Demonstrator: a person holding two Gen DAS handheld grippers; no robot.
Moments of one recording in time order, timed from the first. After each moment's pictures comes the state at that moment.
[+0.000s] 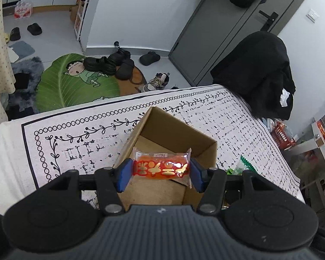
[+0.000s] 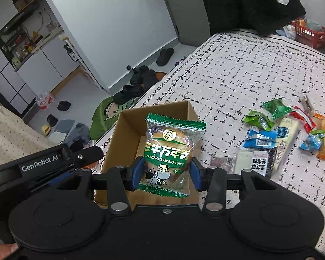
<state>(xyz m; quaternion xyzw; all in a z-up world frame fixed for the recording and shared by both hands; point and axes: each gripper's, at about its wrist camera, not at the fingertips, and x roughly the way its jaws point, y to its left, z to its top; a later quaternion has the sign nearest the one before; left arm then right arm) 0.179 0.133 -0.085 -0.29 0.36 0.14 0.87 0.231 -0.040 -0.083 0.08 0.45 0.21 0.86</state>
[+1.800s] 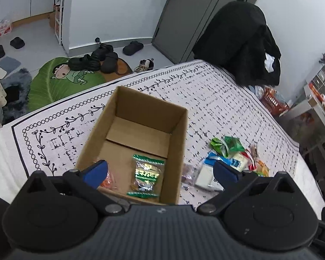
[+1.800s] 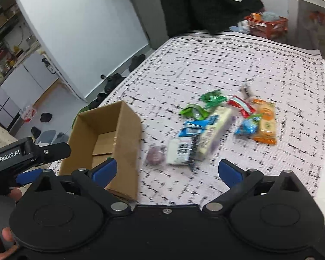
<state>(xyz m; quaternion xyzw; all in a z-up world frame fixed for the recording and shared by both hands) 0.178 0.059 -0.068 -0.22 0.41 0.10 0.88 0.206 -0.159 -0.084 0.09 0.45 0.15 0.88</state>
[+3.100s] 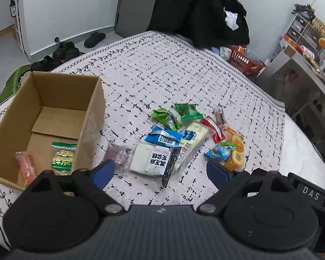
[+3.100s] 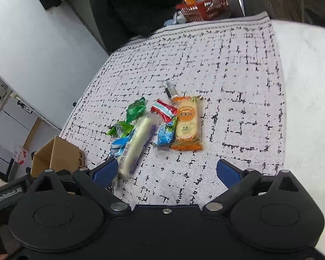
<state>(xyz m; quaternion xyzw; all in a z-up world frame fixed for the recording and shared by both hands) 0.239 -0.072 -0.108 -0.15 0.44 0.03 0.88 0.248 -0.297 -0.145 0.21 0.45 0.08 0.86</state>
